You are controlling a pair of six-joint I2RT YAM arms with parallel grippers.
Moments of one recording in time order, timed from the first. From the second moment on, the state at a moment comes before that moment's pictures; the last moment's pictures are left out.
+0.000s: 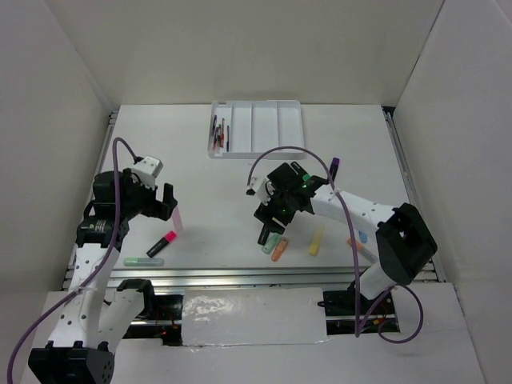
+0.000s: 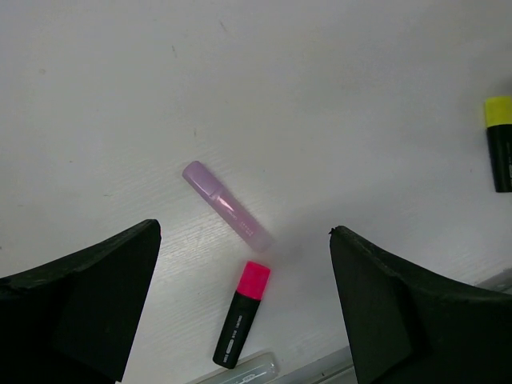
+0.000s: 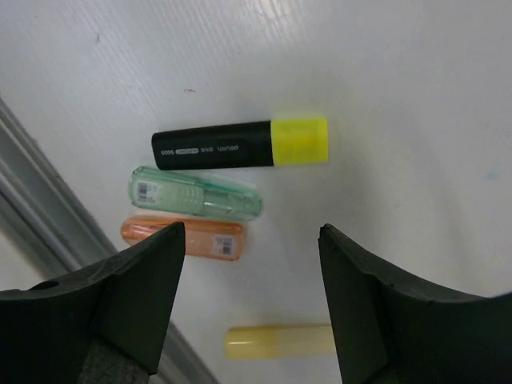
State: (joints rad) left arm 0.03 0.79 0.80 -0.57 0.33 0.21; right arm 0.69 1.54 1.05 -0.61 -0.21 -0.30
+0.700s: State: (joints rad) left arm 0.03 0.80 0.80 -0.57 0.42 0.23; right arm 0.76 1.57 1.02 -0.51 -0.08 -0.77
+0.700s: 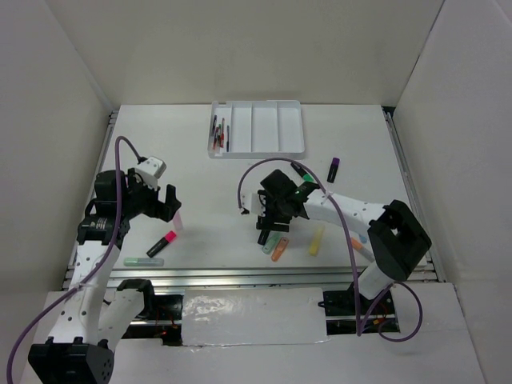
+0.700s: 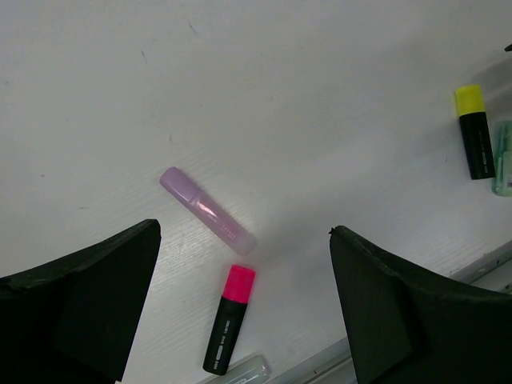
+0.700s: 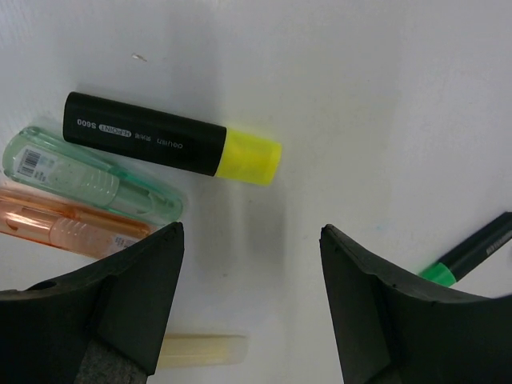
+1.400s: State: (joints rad) left arm 0.03 0.82 0.80 -0.56 0.43 0.22; right arm 0.79 1.65 0.99 -0.43 -0.06 -1.05
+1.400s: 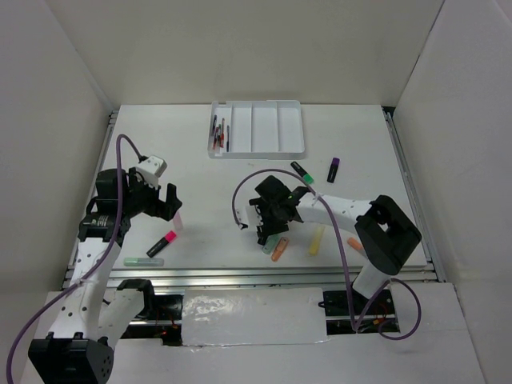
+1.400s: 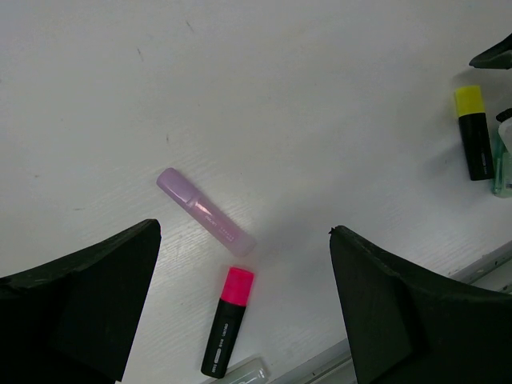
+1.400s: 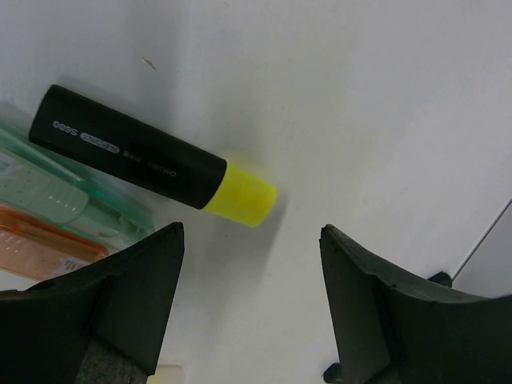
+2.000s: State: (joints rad) left arm 0.03 0.84 0.80 -0.56 0.43 0.20; right arm 0.82 1.83 1.16 -0.53 -0.12 -1.19
